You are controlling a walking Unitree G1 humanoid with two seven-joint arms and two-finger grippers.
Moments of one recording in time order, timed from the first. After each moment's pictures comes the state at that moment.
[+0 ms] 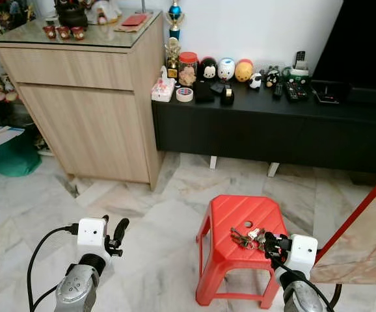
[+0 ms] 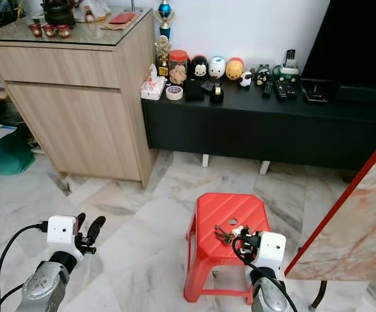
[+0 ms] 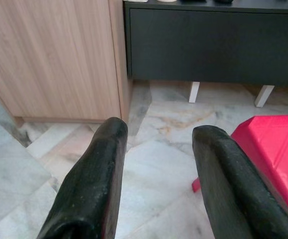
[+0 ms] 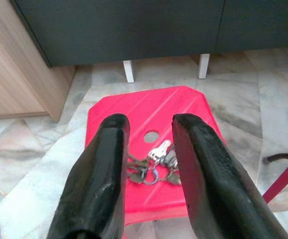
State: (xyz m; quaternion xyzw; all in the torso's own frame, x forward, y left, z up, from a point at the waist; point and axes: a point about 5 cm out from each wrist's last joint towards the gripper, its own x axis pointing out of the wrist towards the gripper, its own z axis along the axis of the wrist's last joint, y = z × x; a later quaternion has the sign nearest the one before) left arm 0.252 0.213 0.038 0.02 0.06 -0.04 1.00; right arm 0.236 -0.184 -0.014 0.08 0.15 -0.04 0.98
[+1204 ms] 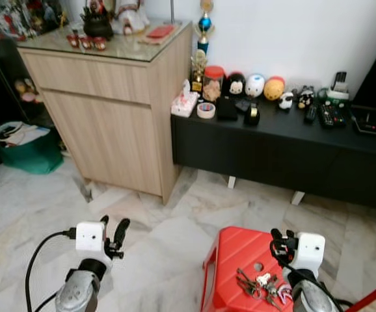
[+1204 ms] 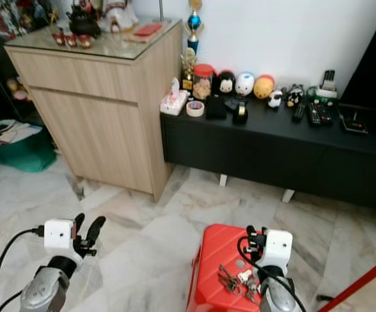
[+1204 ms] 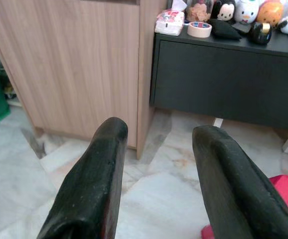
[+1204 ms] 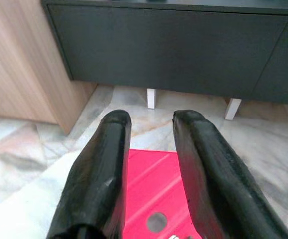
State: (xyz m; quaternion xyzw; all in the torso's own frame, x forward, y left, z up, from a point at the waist) left arm 0.239 0.205 0.046 0.00 0.03 -0.03 1.00; right arm 0.235 -0.198 -0.005 0.04 0.13 -0.03 0.99
